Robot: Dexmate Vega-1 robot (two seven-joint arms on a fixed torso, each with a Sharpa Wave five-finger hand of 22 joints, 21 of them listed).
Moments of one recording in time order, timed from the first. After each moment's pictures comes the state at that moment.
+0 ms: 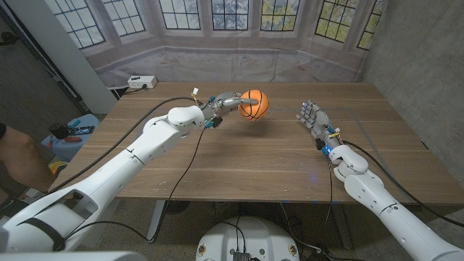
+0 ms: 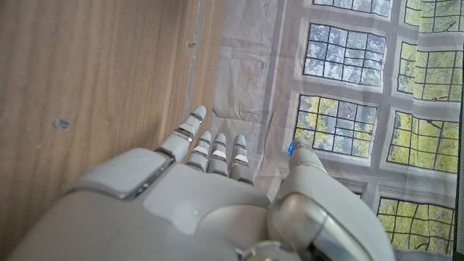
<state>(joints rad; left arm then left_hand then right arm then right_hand) 0.68 0.61 0.56 -1.75 -0.50 0.26 -0.15 0.94 0.06 0.36 -0.15 0.21 0.27 0.15 0.39 0.29 0.10 0.07 0.52 0.49 0.19 0.08 0.39 0.31 0.12 0.12 0.40 0.22 -1.06 -0.53 -0.26 -1.51 0.75 0.23 0.03 0.36 0.15 0.30 -0.12 0.18 0.17 0.03 0.20 0.19 0.09 0.08 0.20 0.19 0.03 0.04 0.20 0.20 0.30 0.02 0.19 0.17</state>
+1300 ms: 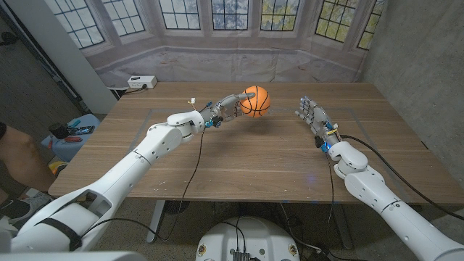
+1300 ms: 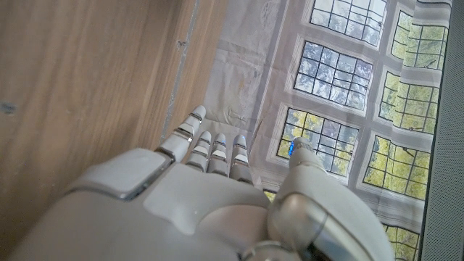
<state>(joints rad) 0.68 0.52 0.50 -1.58 -0.83 0.29 -0.26 0.93 0.07 0.35 -0.15 0.22 0.26 0.14 0.38 0.30 0.08 0.07 0.51 0.49 0.18 0.08 0.39 0.32 0.11 0.12 0.41 0.22 -1.04 -0.56 -0.29 -1.54 0.65 0.25 -0.01 0.36 0.15 0.30 -0.12 0.18 0.17 0.03 0.20 0.19 0.09 0.08 0.20 0.19 0.03 0.04 0.20 0.20 0.30 0.02 0.19 0.17</state>
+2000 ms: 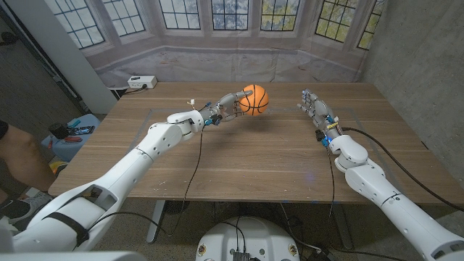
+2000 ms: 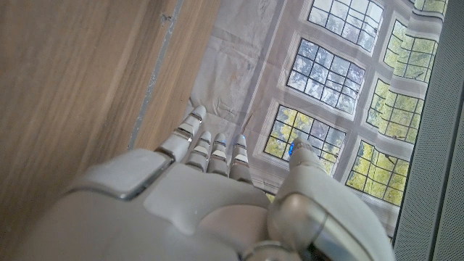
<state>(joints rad) 0.64 0.48 0.49 -1.49 -0.88 0.31 -0.30 0.93 0.08 0.35 -0.15 0.23 0.27 0.15 0.38 0.31 0.09 0.06 0.51 0.50 0.19 0.08 0.39 0.32 0.12 0.11 0.42 0.22 -1.00 -0.57 -0.29 -1.53 0.58 0.27 -0.05 0.36 0.15 0.30 -0.12 0.18 0.17 0.03 0.20 0.19 0.09 0.08 0.20 0.19 0.03 0.04 0.20 0.20 0.30 0.02 0.19 0.17</state>
